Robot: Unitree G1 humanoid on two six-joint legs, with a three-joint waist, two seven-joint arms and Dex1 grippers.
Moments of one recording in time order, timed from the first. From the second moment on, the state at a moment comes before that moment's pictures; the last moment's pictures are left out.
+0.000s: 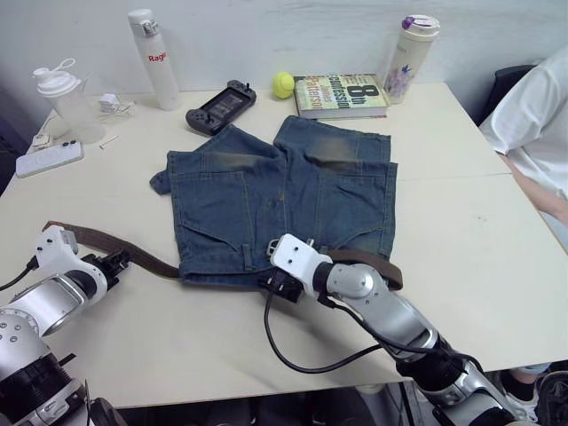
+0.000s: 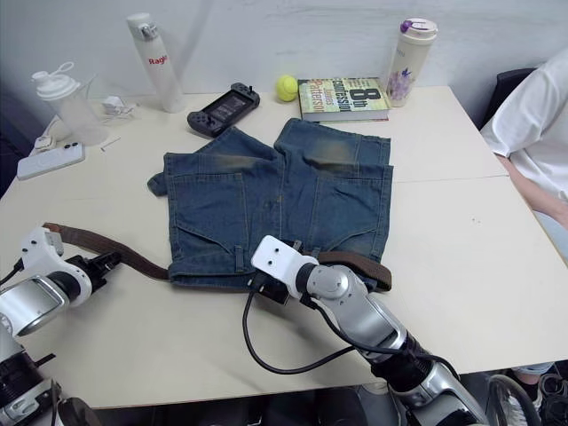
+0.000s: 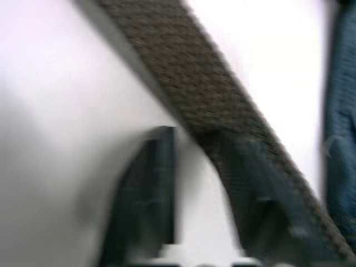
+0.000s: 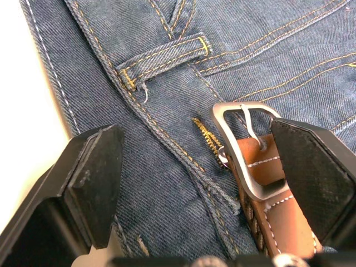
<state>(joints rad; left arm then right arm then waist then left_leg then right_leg) -0.30 0.45 0.88 -0.15 -0.94 1.42 0.41 -0.46 -0.33 0.56 -0.35 -0.04 0.74 0.50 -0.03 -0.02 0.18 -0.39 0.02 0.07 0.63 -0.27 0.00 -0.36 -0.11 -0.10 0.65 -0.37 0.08</state>
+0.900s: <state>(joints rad) -0.52 1.20 0.16 0.40 -0.45 0.44 -1.15 -0.44 -0.33 0.51 -0.37 0.00 0.72 0.56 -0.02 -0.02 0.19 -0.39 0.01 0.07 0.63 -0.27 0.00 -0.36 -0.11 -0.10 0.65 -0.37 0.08</state>
